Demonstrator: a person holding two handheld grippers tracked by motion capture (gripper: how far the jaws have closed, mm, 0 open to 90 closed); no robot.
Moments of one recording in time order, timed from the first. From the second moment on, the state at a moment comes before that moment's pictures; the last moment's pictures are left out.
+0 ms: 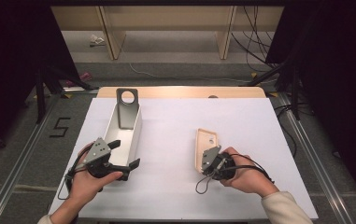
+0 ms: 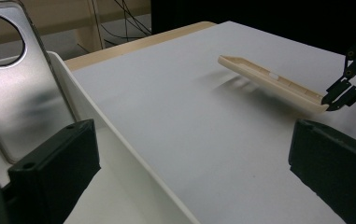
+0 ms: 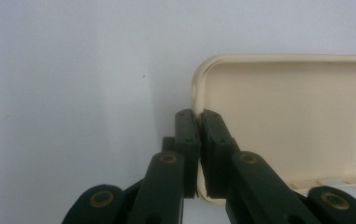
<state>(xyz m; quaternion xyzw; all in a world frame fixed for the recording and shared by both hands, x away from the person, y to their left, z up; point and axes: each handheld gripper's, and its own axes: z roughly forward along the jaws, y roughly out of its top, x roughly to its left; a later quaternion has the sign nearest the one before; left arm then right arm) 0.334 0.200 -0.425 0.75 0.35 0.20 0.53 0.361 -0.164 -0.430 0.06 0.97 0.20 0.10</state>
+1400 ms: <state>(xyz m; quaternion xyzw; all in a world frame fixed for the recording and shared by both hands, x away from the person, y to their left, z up) 0.445 0.064 -0.388 0.80 0.40 0.08 0.44 0.344 -0.134 -0.419 0.04 0.95 0.28 0.13</state>
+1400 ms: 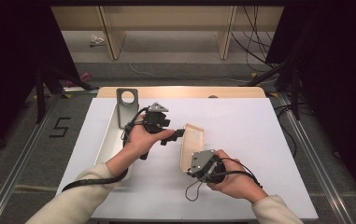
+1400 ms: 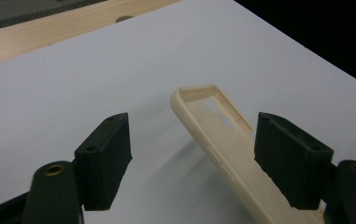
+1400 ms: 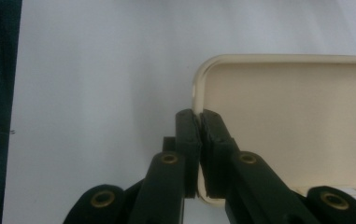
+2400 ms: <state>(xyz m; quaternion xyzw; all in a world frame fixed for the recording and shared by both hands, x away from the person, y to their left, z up) 0.467 0.051 -0.403 0.76 0.48 -0.03 0.44 0.339 -0.128 -0.417 0.03 0.95 0.28 0.14</state>
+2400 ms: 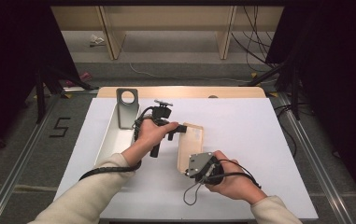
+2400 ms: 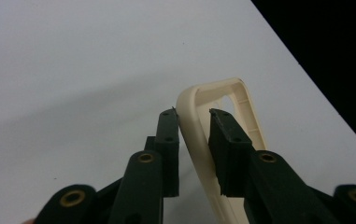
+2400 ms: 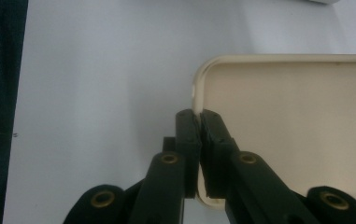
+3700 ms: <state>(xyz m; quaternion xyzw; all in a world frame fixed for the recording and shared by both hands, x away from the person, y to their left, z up) 0.420 0.089 -0.373 0.72 0.41 0.12 0.55 0.357 -0.159 -0.415 0.19 0.89 0.38 0.17</state>
